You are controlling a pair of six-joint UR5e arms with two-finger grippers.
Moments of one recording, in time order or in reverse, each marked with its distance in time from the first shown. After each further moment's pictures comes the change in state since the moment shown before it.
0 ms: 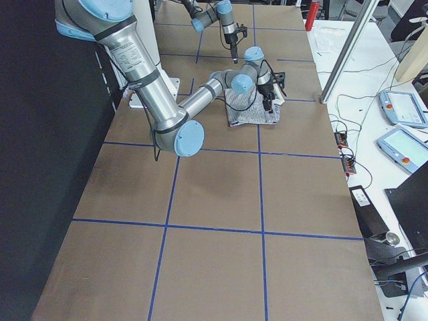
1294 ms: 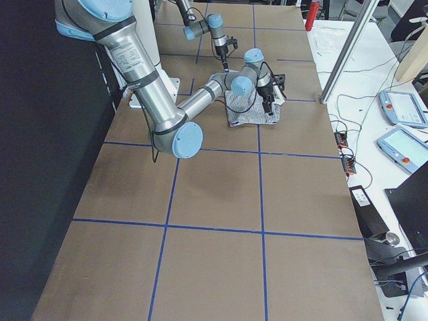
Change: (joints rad) left arm 0.107 0.007 0.080 -0.066 0.073 -0.159; right arm 0.003 -0.016 0.005 0.002 -0.001 -0.004
